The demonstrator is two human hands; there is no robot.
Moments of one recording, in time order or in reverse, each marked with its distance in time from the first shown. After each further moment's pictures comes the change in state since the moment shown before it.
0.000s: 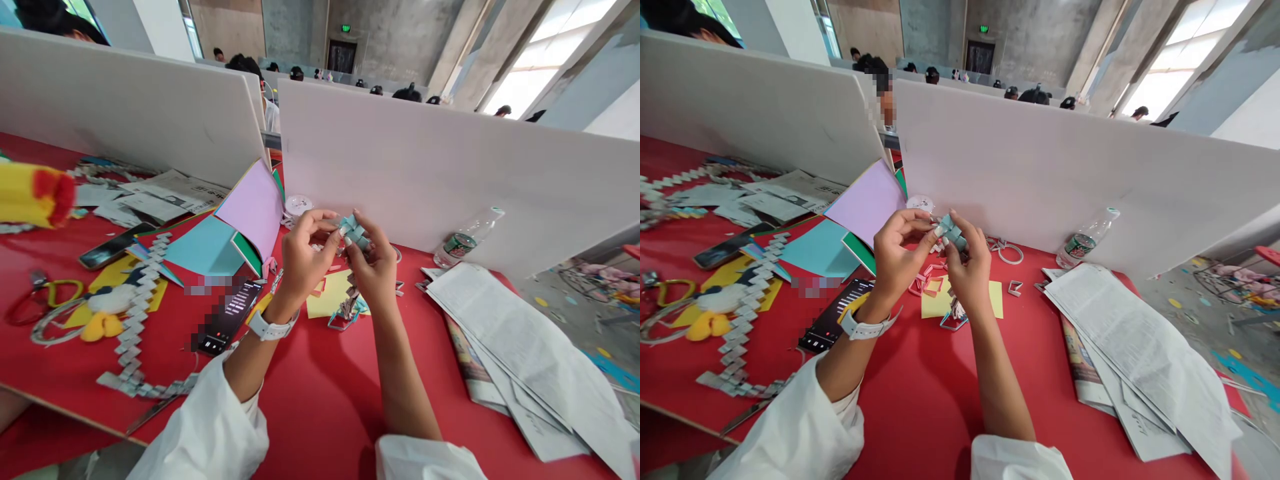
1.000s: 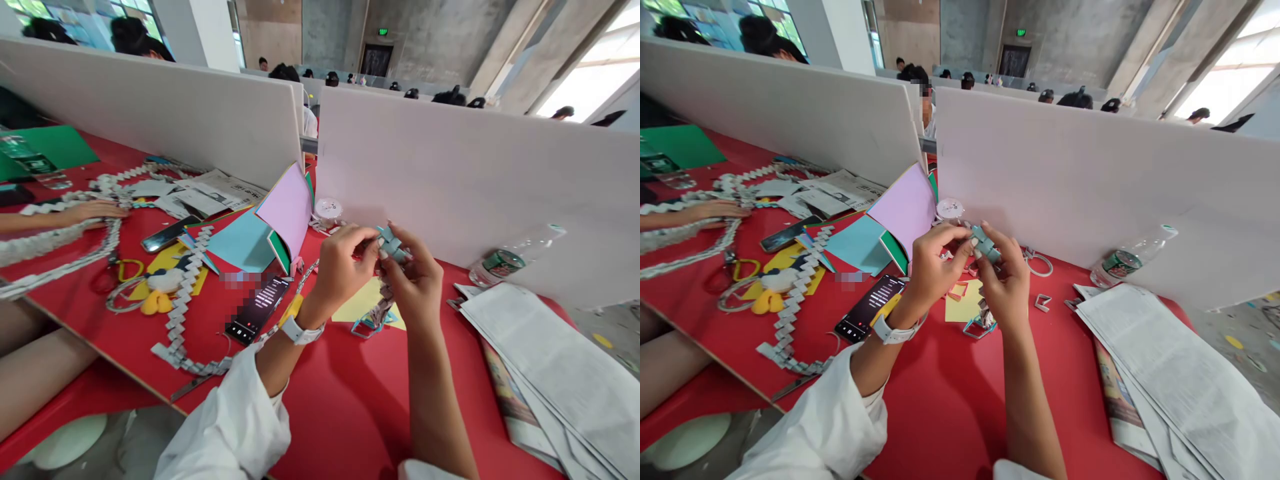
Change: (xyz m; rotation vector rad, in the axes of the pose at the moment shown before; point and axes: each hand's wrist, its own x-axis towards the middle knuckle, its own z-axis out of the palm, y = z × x) left_hand 0.005 0.012 -0.009 0.156 -0.053 0.114; right_hand -0.006 -0.017 -0.004 0.045 -0.008 0.023
